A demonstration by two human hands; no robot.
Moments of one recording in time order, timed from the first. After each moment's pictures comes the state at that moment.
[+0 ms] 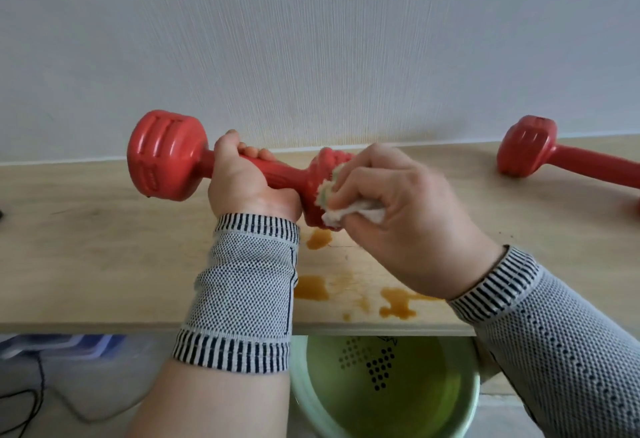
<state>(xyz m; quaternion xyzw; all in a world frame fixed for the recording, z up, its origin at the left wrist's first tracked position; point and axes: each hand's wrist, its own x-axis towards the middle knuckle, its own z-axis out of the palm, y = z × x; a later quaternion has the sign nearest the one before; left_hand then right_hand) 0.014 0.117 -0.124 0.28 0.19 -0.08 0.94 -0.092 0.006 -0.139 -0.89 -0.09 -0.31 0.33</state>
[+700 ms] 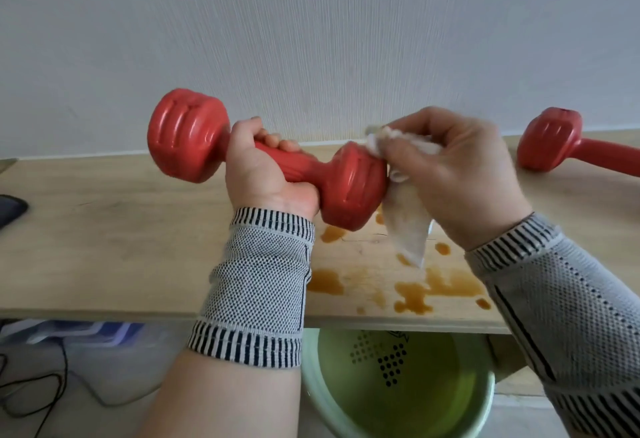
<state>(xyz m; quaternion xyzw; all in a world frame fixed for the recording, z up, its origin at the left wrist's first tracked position) 0.013 0.115 -0.123 0.26 0.12 -0.10 0.95 -0.076 -0.012 -0.129 -0.79 0.08 -0.33 0.52</state>
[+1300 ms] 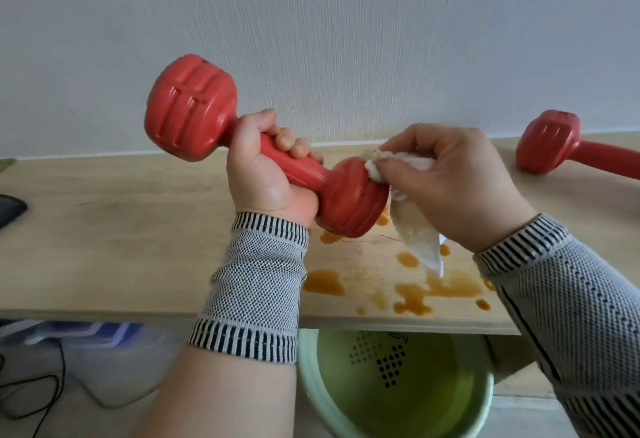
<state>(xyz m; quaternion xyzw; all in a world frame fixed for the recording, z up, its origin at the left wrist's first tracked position) 0.004 0.115 -0.126 0.31 -0.02 -0.08 0.95 -0.083 -0.014 -0.127 -0.85 0.05 -0.27 0.46</state>
